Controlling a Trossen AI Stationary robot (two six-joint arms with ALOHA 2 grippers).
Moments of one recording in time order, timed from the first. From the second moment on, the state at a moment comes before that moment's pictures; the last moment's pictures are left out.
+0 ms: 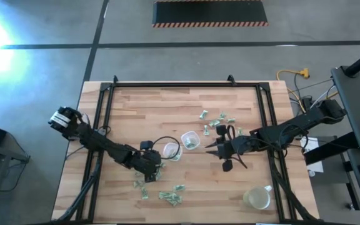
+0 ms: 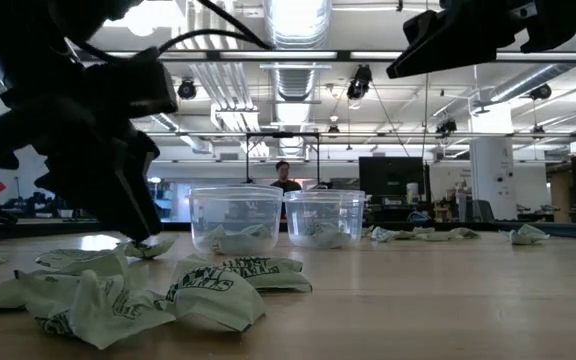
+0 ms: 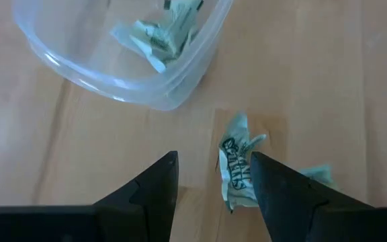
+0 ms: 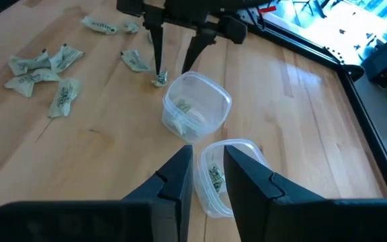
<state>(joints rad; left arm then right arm) -0.44 1.56 0.71 -0.16 -0.35 -0.49 0.33 1.21 0.69 -0.04 0.32 -0.16</state>
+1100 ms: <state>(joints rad) -0.42 1.57 0.71 -0.21 -0.25 -0.49 0.33 1.21 0.69 -0.05 0.32 -0.15</state>
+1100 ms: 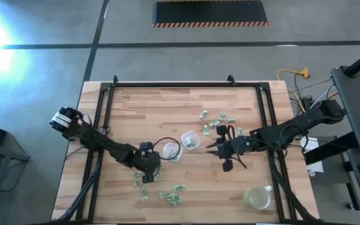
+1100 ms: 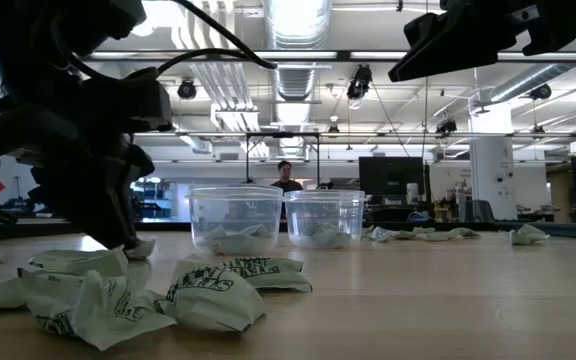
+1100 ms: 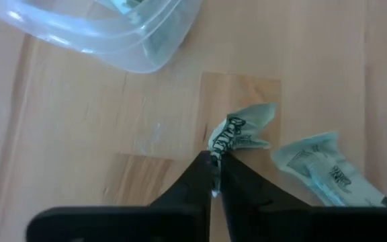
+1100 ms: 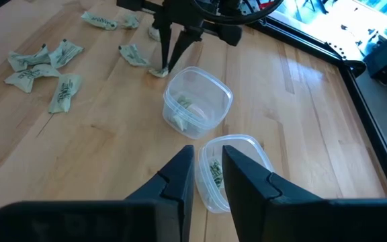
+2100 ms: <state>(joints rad) -0.43 1.43 0.74 -0.24 -0.67 -0.39 0.33 1.21 0.69 -0.07 0.32 -0.14</state>
